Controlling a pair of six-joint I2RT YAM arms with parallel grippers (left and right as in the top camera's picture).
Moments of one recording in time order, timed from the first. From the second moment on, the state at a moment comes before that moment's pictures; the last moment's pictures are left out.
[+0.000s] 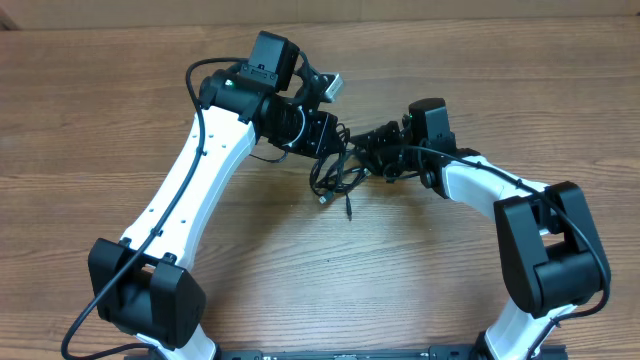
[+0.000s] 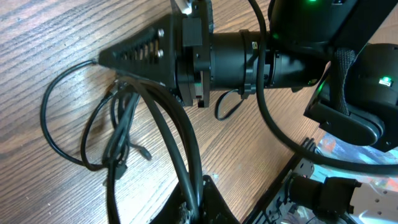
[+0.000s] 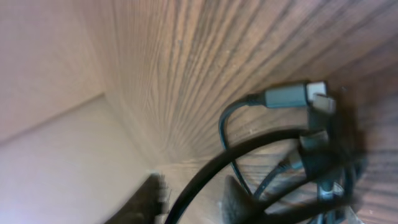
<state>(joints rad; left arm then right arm) -0.37 1.80 1.70 -1.08 0.63 -0.08 0.28 1.90 1.00 0.09 -0.62 1.36</state>
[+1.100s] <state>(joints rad) -0.22 1.80 1.70 -1.20 0.08 -0.30 -0.31 1.06 1.01 -0.93 -0.66 0.69</state>
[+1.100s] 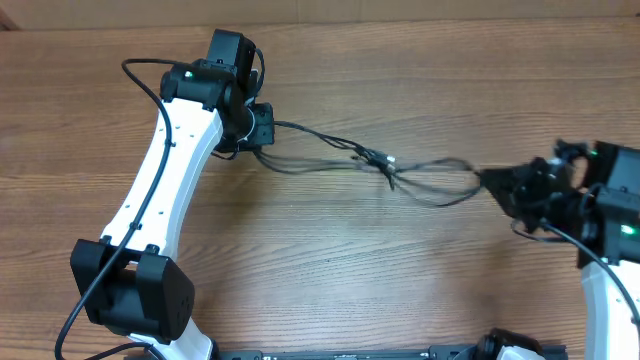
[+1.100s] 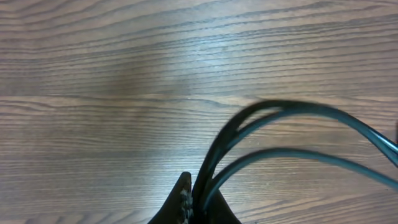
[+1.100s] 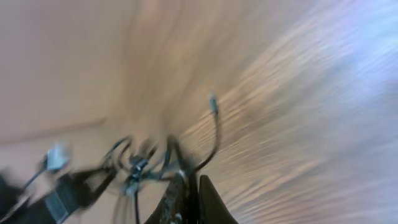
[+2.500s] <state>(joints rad) -0.21 1.80 1.92 -1.27 0.68 -0.14 0.36 1.59 1.01 -0.45 -0.39 0.70</state>
